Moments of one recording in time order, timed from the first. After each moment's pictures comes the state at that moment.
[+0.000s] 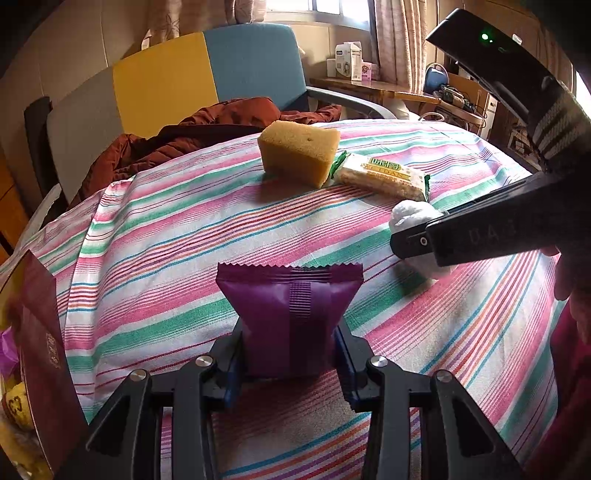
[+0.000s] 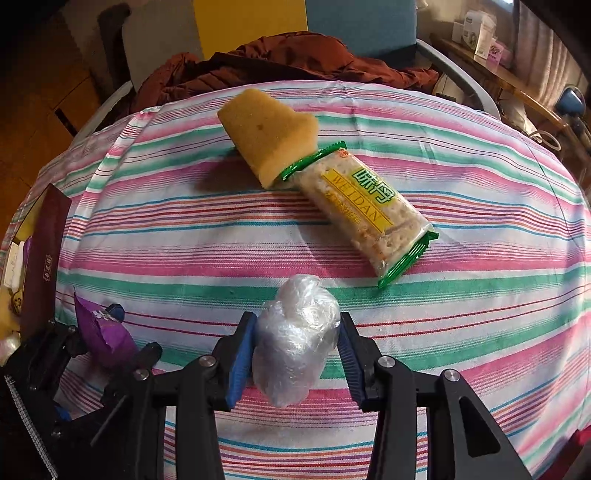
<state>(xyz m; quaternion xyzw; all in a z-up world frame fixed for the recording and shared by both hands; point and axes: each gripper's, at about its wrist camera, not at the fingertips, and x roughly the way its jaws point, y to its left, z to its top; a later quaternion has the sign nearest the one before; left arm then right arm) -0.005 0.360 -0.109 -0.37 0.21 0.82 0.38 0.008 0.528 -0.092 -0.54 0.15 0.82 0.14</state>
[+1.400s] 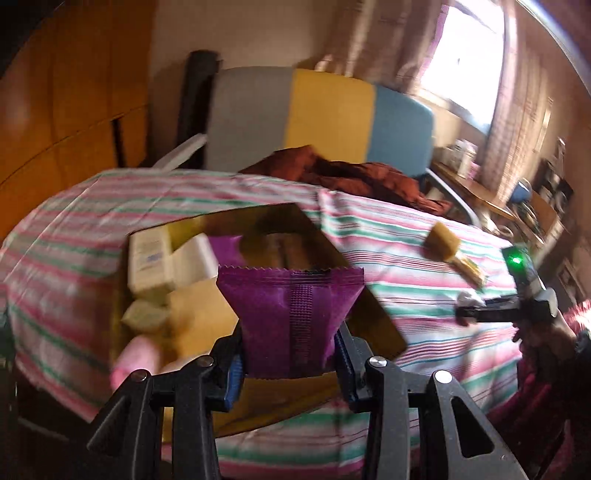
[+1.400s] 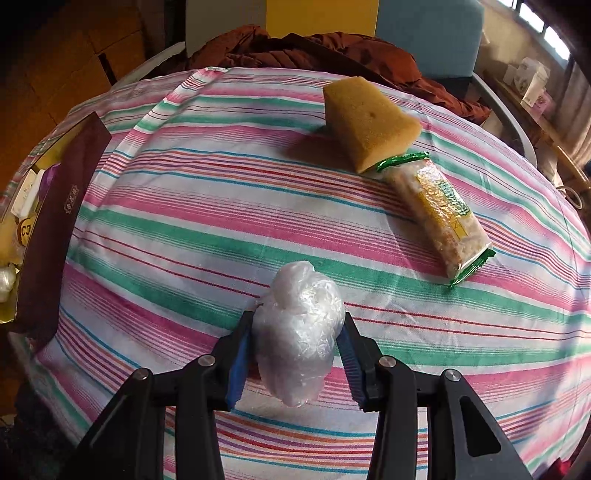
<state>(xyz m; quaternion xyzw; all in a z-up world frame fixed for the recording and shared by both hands) -0.021 0.061 0.003 -0.38 0.01 0.90 0.23 0.002 0.468 -0.098 -0.56 0.06 0.82 0.08</state>
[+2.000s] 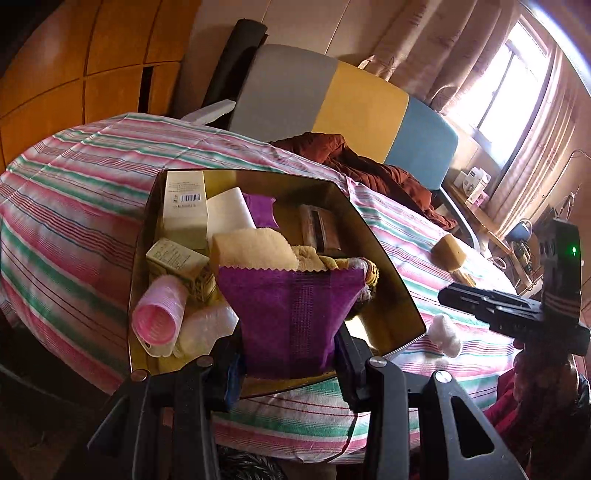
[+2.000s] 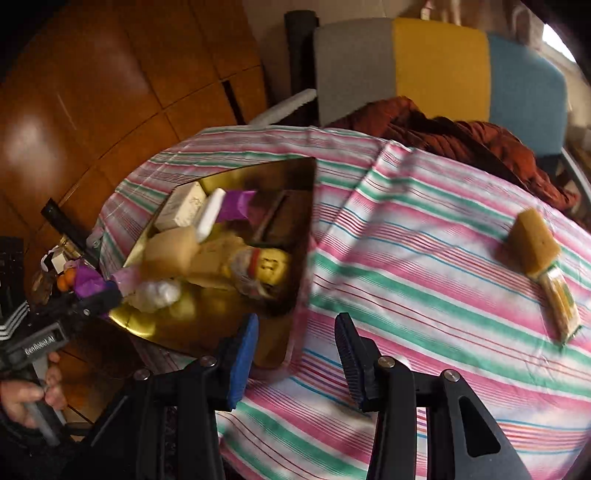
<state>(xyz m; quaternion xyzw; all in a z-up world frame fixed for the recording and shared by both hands) -0.021 0.012 -0.026 -0.43 -0.07 0.87 0.22 0.005 0.280 -0.016 -0.45 0.07 0.89 -0.09</state>
